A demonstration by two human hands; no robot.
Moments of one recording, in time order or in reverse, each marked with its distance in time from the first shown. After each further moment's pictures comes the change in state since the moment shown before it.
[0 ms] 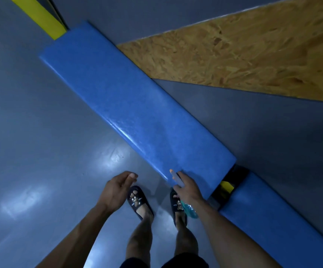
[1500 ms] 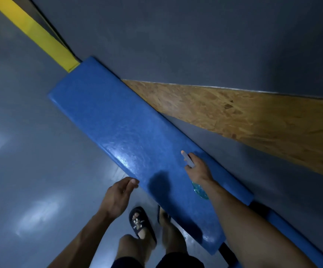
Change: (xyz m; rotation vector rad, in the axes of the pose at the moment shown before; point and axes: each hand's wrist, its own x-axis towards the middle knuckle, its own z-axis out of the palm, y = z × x) left_hand 0.129 0.085 -0.085 0.070 0.009 0.000; right_hand 0.181 -0.127 -0.117 -0.073 0.086 -0.026
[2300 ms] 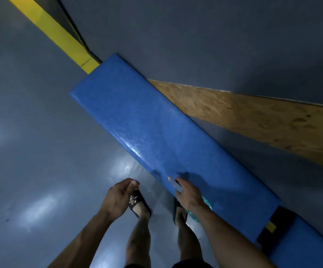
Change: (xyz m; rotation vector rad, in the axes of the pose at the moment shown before) left_hand 0.024 -0.089 -0.122 -0.048 -0.032 -0.073; right_hand -0.046 -0.117 0.140 -0.223 -0.150 -0.034
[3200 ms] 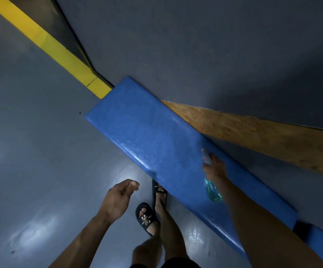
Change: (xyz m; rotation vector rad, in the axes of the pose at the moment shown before) left_hand 0.056 -0.007 -0.129 -0.010 -0.031 0.041; right_hand 0.099 -0.078 -0.086 0.355 0.411 0.306
